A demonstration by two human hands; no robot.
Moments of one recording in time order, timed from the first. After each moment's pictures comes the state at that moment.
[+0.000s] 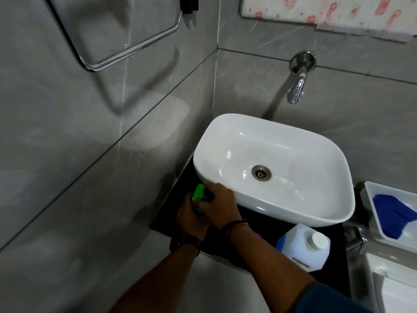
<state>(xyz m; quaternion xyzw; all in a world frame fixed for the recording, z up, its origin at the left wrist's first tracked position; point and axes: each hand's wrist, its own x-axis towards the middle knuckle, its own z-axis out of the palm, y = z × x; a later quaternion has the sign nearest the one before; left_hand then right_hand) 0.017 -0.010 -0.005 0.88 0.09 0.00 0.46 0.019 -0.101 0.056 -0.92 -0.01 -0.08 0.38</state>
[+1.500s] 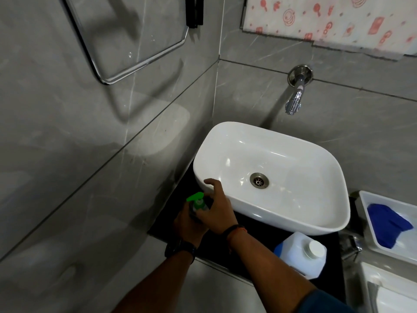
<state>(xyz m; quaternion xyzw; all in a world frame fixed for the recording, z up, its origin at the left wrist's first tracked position) 0.014 -0.010 0.012 0.89 0.08 -0.01 0.45 0.014 -0.096 0.058 -0.84 0.02 -0.05 0.54</state>
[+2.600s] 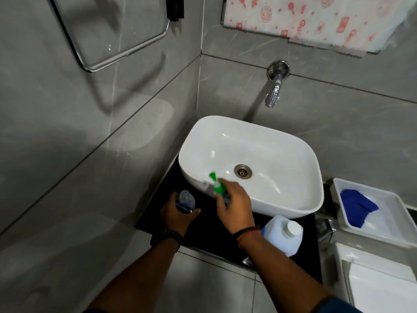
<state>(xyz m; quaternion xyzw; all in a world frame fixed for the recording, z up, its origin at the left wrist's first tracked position) 0.013 -0.001 0.002 0.85 0.10 -0.02 0.52 -0.031 -0.143 0.079 -0.90 0.03 -0.22 0.37</state>
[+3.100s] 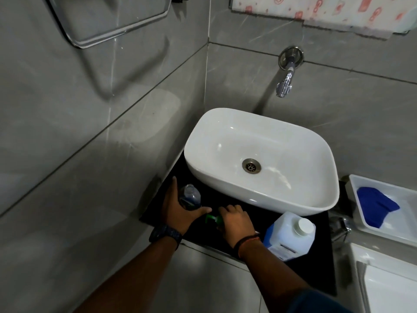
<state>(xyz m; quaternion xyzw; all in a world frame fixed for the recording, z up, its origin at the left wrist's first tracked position) 0.014 0.008 -0.007 0.85 0.03 0.00 0.53 -0.036 -0.157 -0.011 -1.00 -0.01 0.07 0.05</state>
